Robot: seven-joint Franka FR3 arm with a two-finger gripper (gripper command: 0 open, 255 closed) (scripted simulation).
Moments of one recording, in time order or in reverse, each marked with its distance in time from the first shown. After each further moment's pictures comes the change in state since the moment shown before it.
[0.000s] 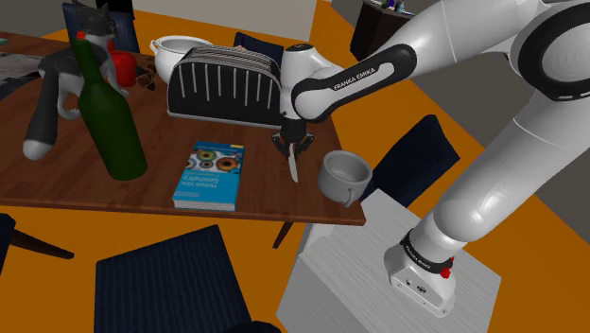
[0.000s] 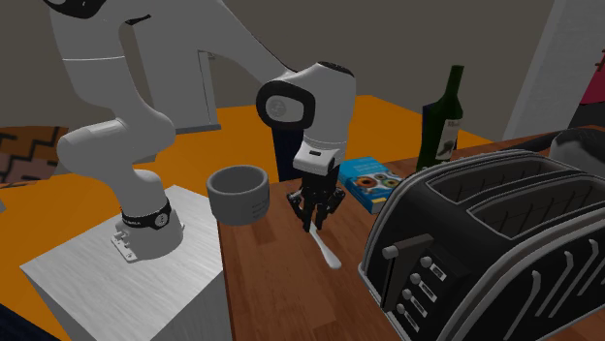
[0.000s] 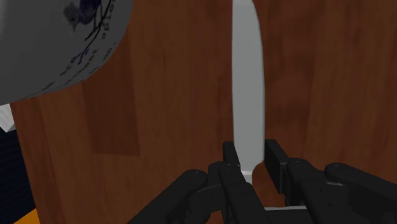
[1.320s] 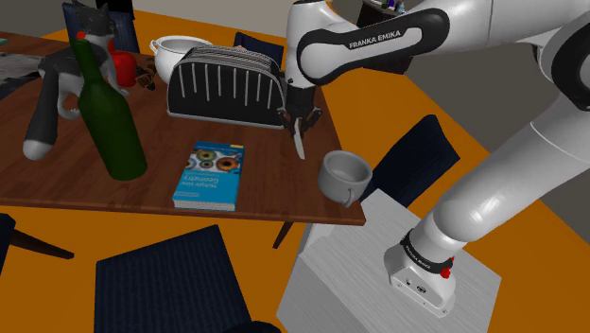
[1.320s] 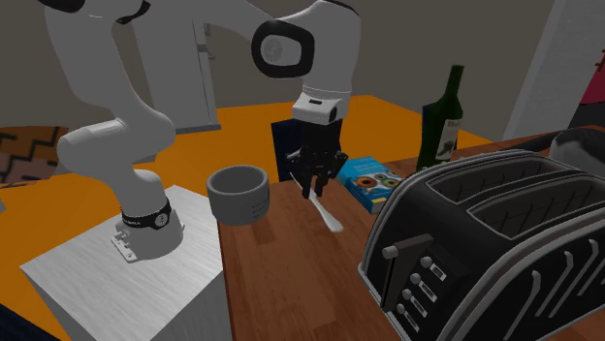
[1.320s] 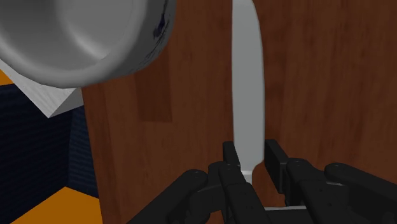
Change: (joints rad) arm 0.000 -0.125 -0.009 0.119 0.057 -0.238 -0.057
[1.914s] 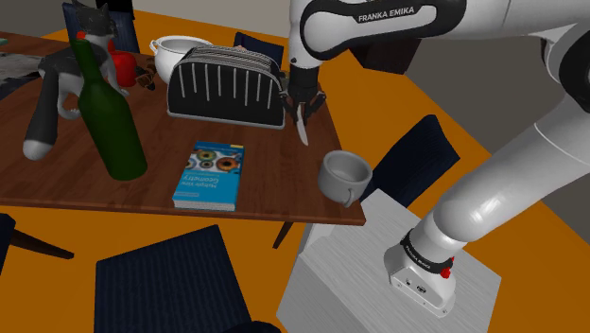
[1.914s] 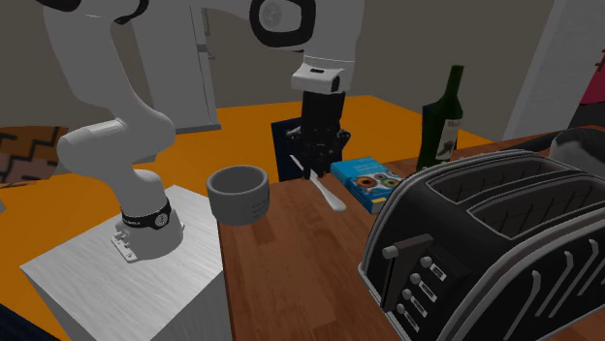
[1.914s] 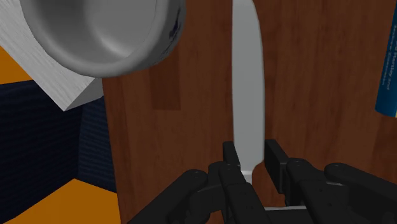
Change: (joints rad) arm -0.002 -0.030 -0.007 0.096 0.010 -0.123 -0.018
